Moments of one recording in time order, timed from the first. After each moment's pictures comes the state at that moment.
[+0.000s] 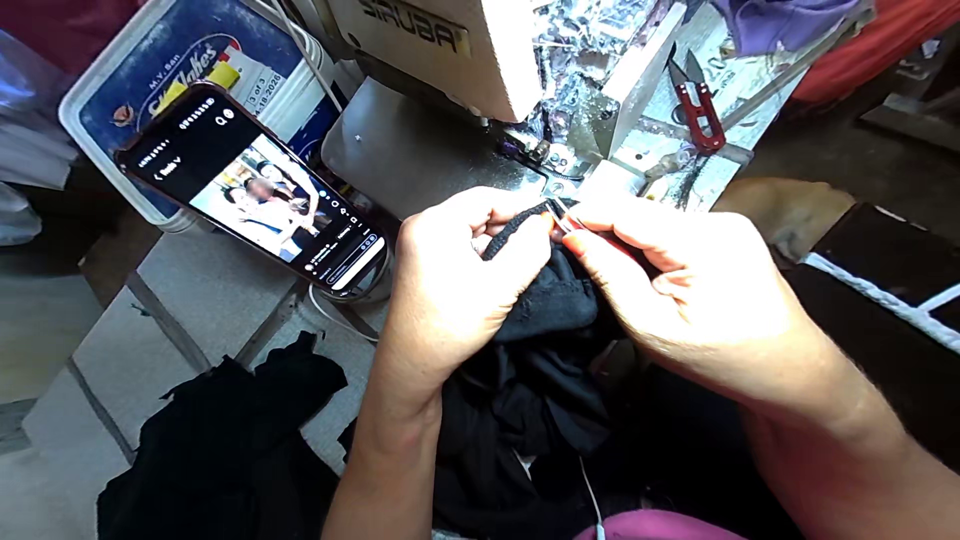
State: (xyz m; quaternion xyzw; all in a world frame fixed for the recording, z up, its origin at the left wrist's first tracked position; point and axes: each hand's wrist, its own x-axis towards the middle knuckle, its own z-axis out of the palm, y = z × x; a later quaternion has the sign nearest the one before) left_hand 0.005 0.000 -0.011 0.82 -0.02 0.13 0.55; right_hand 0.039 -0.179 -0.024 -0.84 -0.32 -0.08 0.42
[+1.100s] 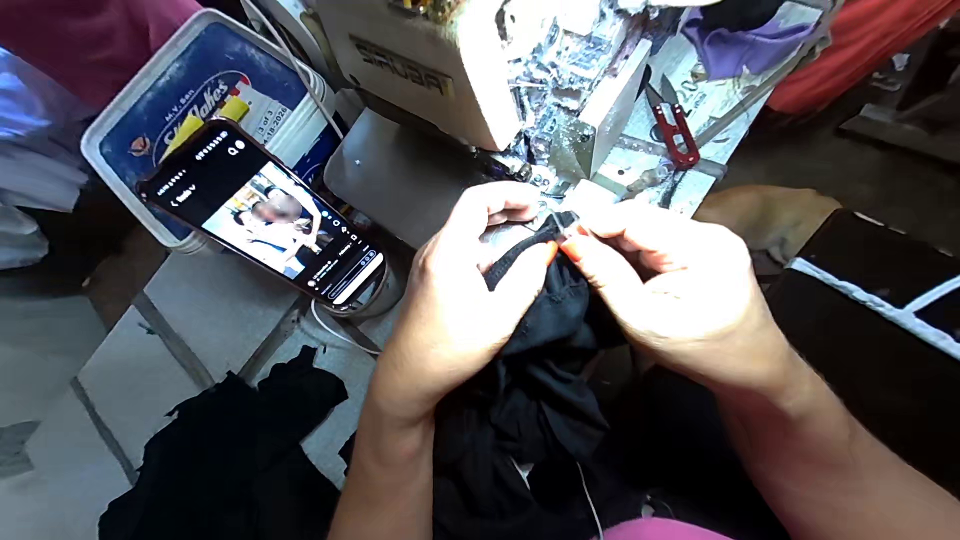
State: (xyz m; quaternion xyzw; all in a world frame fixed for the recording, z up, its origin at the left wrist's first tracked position) left_hand 0.005 0.002 -0.011 0.83 -0.10 0.10 0.54; right_hand 0.042 -0.180 -0.035 -0.77 -0.31 -0.11 0.54
